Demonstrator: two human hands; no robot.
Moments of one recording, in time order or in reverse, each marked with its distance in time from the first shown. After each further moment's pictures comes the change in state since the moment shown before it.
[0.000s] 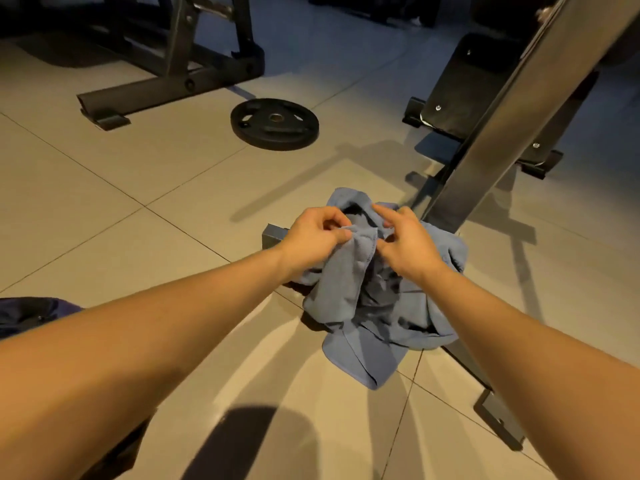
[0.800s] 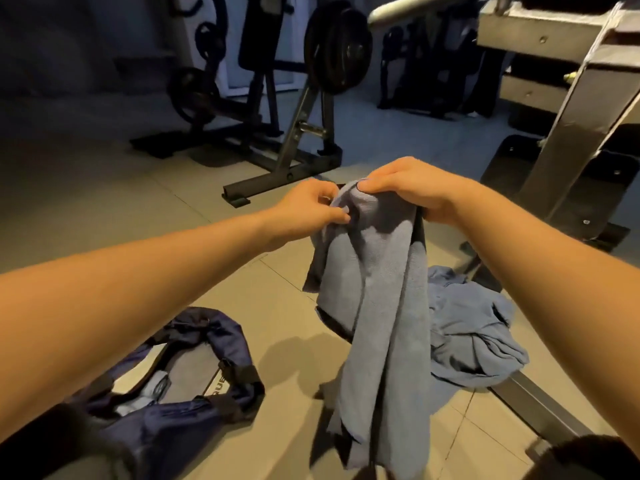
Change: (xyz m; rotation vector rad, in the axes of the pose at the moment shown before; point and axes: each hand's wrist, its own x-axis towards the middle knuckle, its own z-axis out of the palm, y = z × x) left_hand -0.189 0.202 -0.155 0.374 0.164 0.053; right_hand -0.069 -0.273 -0.196 0.518 -0.357 -0.202
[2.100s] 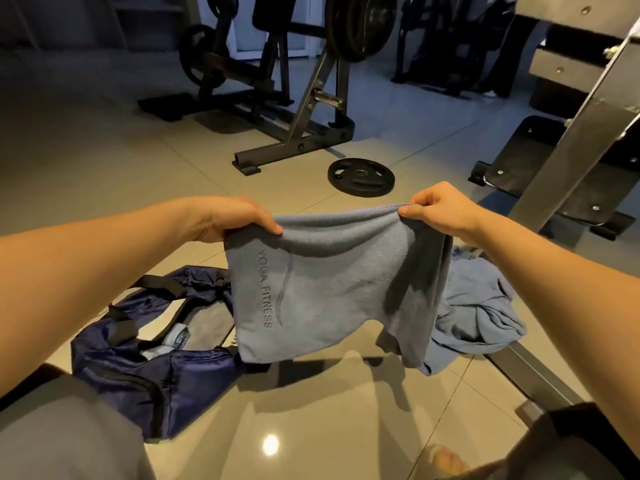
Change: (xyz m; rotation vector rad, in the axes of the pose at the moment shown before) left_hand -0.063 -0.114 -0.078 -0.159 -0.276 -0.522; right_hand -0.022 0.069 0.033 -0.303 0.069 0.045
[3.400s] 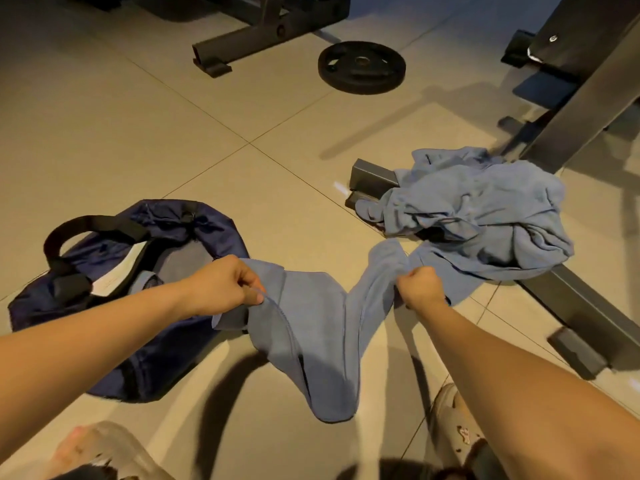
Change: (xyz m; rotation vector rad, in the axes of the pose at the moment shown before) left_hand 0.083 -0.182 0.118 0.397 -0.085 0.039; right_hand -0.017 0.248 0.278 0.033 0.030 0.793
